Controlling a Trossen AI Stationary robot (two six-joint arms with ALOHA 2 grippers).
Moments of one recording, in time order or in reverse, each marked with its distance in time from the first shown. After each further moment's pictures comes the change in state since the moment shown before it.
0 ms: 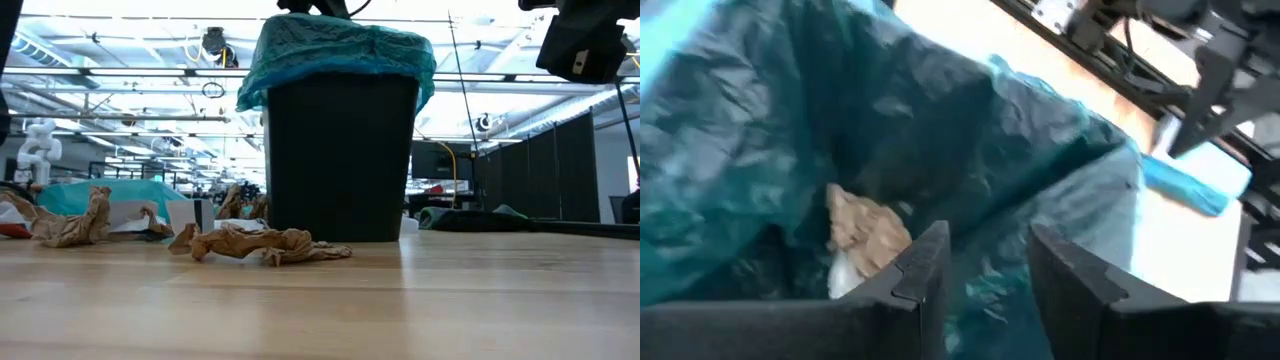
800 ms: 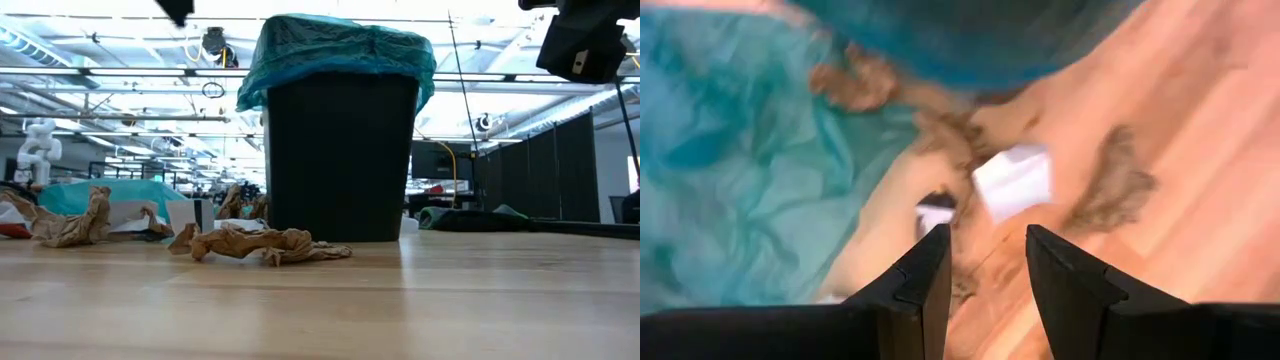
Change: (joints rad) left arm -0.471 -0.147 -0.105 -0.628 -0.317 -0.578; right arm 0.000 0.000 0.000 -0.001 0.000 -0.007
